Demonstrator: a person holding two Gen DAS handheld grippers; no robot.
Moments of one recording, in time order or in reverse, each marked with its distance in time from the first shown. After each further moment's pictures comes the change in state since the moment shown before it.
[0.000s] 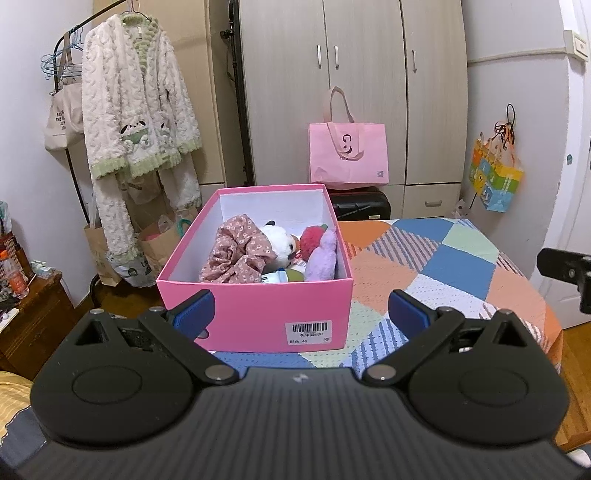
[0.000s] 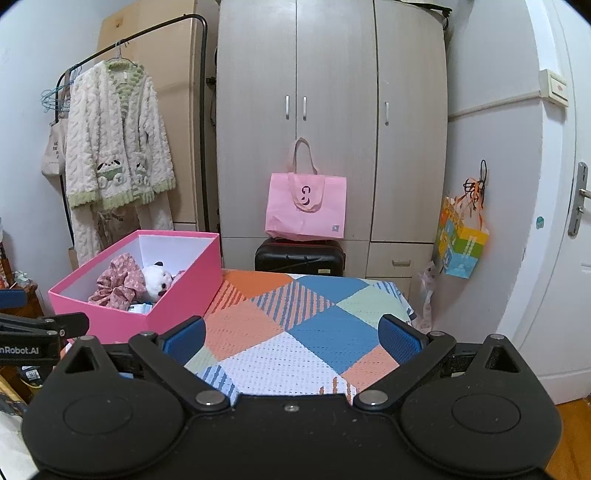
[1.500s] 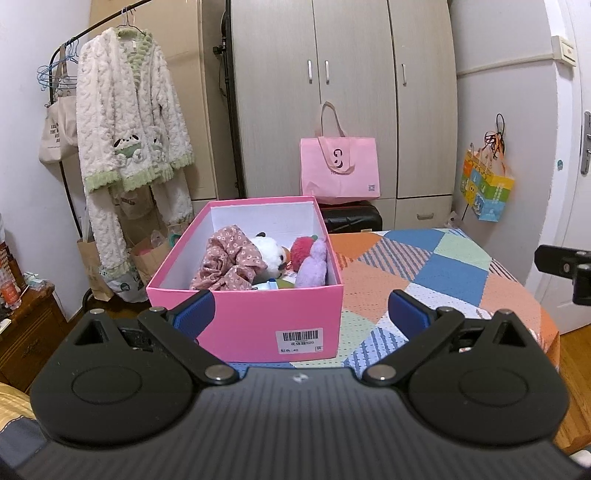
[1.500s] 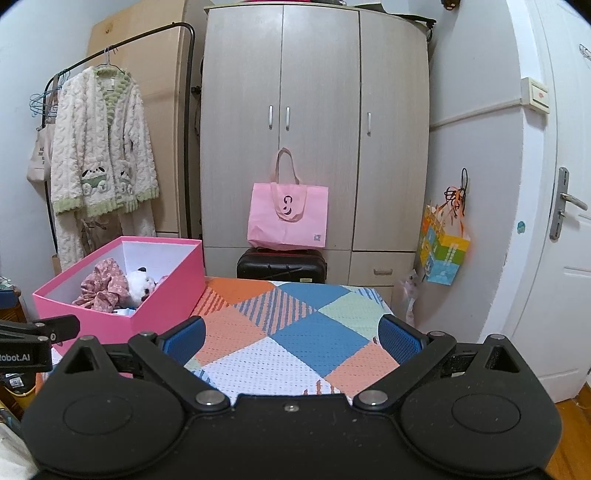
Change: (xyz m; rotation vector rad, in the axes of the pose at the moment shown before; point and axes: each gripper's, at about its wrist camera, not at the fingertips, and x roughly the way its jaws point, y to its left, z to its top) left arm -0.001 -0.003 -0.008 0.010 -0.065 -0.028; right arm -0.004 -0.001 -0.009 0.009 -0.041 -0.067
